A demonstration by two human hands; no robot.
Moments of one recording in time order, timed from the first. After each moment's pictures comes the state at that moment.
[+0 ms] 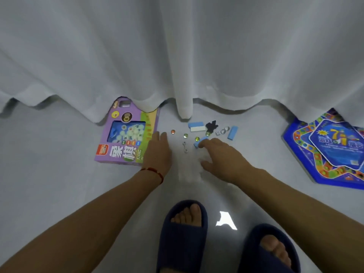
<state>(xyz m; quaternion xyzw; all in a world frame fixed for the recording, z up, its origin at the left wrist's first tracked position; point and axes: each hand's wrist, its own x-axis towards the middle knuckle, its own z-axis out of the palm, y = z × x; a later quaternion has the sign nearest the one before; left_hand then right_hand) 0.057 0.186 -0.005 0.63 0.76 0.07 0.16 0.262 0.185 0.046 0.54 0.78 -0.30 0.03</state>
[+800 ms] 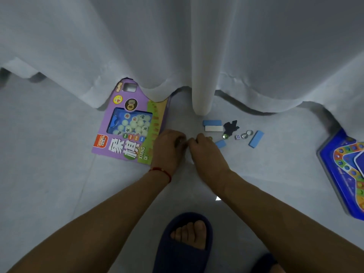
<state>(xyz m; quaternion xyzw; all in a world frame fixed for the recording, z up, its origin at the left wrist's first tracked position) 0.049 0.212 -0.042 0.61 0.73 0.24 0.19 0.185 0.224 -0.033 0.47 0.86 -0.21 -0.05</state>
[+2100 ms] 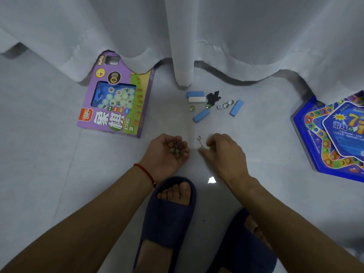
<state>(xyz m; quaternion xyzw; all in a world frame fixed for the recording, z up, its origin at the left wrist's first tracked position) 0.096 0.139 -0.016 -0.10 0.50 0.41 0.76 0.281 0.151 -0.031 0.64 0.70 -0.30 -0.09</state>
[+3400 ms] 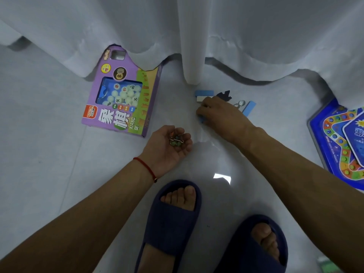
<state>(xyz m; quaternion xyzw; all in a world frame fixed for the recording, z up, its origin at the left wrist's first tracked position) 0.085 0.159 -0.007 -0.09 0.52 0.44 0.73 0.257 0.268 -0.042 0.36 0.92 -0.15 0.00</state>
